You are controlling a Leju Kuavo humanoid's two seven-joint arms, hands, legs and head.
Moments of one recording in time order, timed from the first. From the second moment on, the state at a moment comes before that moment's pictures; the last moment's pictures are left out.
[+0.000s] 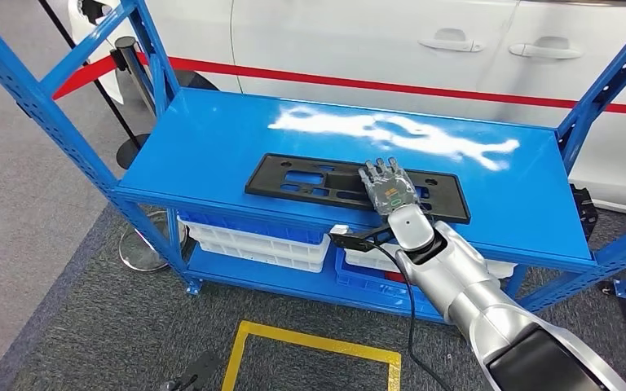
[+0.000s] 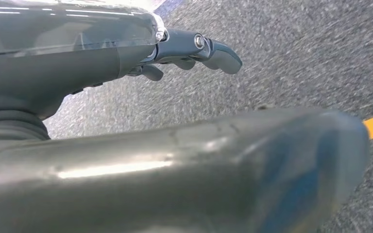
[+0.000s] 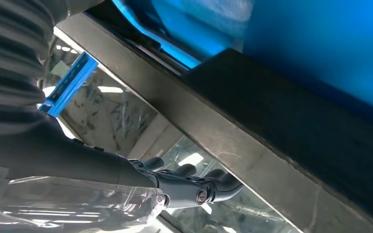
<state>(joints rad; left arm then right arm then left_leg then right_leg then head) -0.15 -0.19 0.79 -0.19 -1.51 0.14 0.06 -0.94 0.11 0.83 -0.36 1.44 -0.08 0.02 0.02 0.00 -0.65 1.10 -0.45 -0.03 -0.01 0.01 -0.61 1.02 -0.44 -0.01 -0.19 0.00</state>
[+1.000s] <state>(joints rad) -0.15 -0.19 0.79 -0.19 -1.49 0.15 0.05 -0.98 0.12 0.82 -0.30 1.38 -0.06 -0.10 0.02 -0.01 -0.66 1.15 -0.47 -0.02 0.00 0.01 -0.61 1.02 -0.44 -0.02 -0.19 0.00</state>
